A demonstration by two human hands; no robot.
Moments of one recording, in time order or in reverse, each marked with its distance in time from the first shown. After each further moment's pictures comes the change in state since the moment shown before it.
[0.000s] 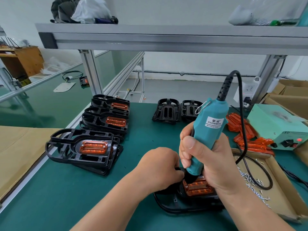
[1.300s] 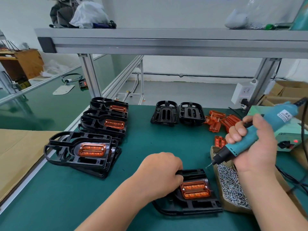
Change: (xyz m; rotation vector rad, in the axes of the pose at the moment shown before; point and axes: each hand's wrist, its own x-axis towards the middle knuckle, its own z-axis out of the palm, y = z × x) left_hand -0.005 0.004 0.002 0.128 -0.002 0.126; right_hand 0.010 -0.006 -0.093 0.371 0.574 -0.015
